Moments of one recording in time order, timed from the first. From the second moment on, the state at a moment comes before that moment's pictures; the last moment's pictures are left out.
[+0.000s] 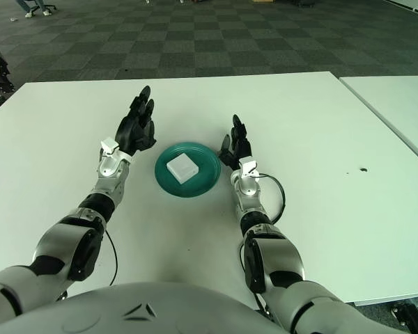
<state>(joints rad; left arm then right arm) -0.53 0.00 0.07 1.00 -0.19 -0.75 -0.29 -0.47 0.00 -0.13 1.15 -0.05 -0.67 -0.05</state>
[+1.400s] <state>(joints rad) -0.27 0.00 0.04 0.83 0.07 -0.68 0.05 -0.48 -0.02 -0.13 1.15 -0.05 -0.64 -0.04</state>
